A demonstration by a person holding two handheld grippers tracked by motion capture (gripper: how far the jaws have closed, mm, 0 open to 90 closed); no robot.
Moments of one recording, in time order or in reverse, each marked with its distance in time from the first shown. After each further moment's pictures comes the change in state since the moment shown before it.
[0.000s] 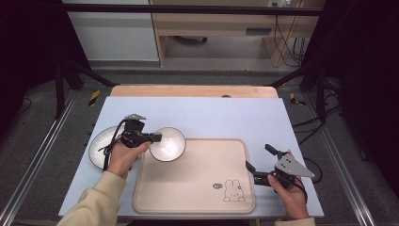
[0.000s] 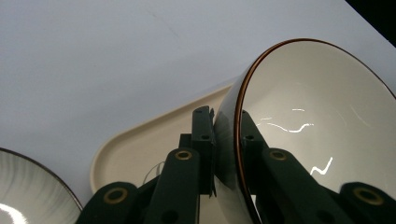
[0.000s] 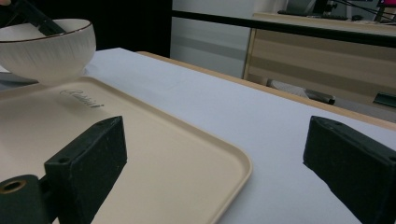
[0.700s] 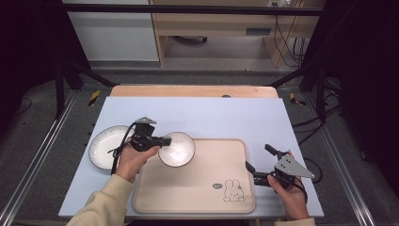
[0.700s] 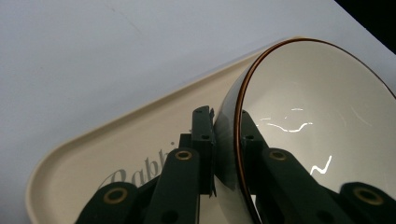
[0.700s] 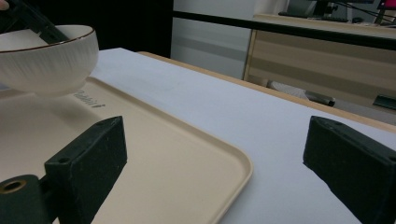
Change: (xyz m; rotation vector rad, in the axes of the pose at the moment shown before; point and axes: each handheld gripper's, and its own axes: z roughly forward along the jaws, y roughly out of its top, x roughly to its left) left arm -0.025 -0.003 0.015 0.021 -0.050 0.039; right arm 0.001 0.001 -0.001 -0.004 0.002 -0.011
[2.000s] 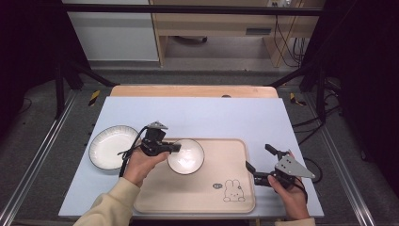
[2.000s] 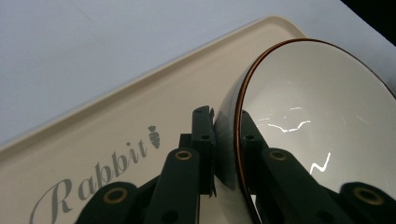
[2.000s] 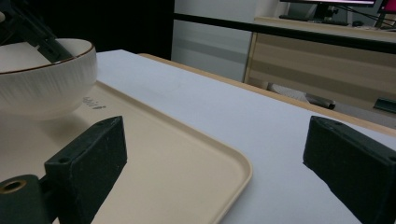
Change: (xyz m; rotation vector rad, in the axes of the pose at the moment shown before) left arm -0.023 -0.003 0.017 0.056 -0.052 0.054; right arm 0.000 0.000 0.000 -0.011 0.003 -0.005
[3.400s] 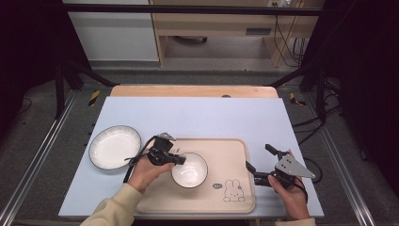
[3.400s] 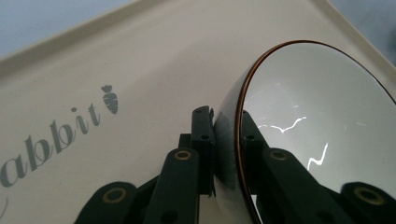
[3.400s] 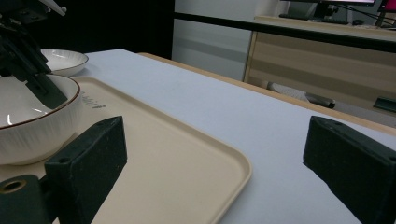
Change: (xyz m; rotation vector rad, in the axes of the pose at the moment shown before) left arm -0.008 -0.021 0.026 0.127 -0.059 0.044; right arm 0.000 0.000 0.000 0.006 0.000 0.003
